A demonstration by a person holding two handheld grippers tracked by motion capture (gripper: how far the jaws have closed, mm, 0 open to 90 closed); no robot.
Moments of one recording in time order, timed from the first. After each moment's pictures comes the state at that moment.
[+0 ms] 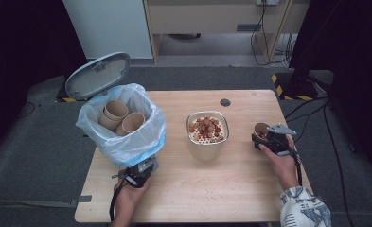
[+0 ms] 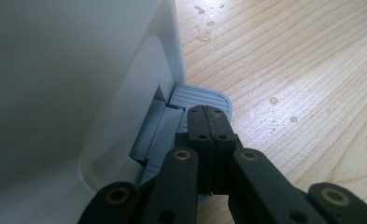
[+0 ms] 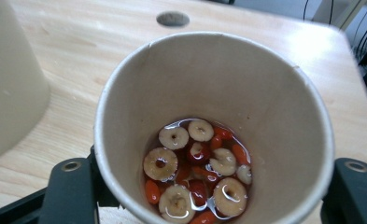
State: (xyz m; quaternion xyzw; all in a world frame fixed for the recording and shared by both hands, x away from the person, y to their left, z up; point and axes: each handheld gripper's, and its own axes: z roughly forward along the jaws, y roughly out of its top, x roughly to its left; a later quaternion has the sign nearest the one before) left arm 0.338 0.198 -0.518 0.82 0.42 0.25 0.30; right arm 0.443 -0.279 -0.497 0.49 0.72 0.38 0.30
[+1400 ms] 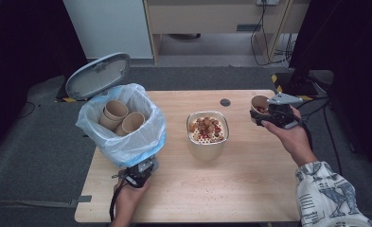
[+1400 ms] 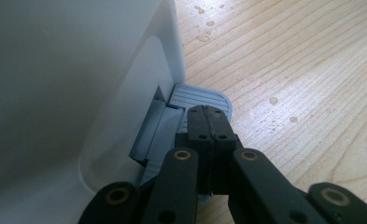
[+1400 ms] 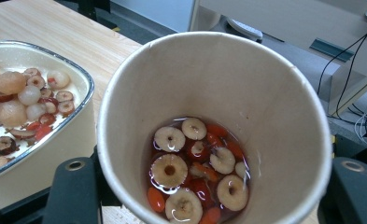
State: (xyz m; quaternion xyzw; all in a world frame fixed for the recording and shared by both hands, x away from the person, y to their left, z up) left arm 0.338 0.198 -0.518 0.82 0.42 0.25 0.30; right arm 0.466 -0.260 -0.378 0.39 0.78 0.39 0.31
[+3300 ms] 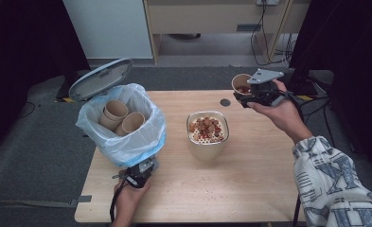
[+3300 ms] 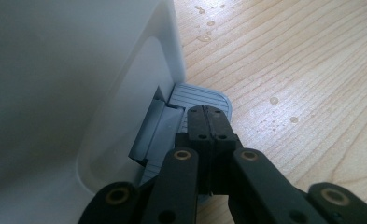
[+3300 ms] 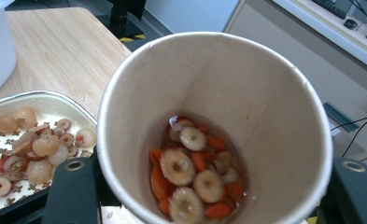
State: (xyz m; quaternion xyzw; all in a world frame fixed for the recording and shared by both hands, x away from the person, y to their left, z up) left arm 0.337 0.196 -0.517 0.82 0.42 0.26 0.30; right arm 0.496 -0.207 -0.313 0.26 0.82 0.38 0.33
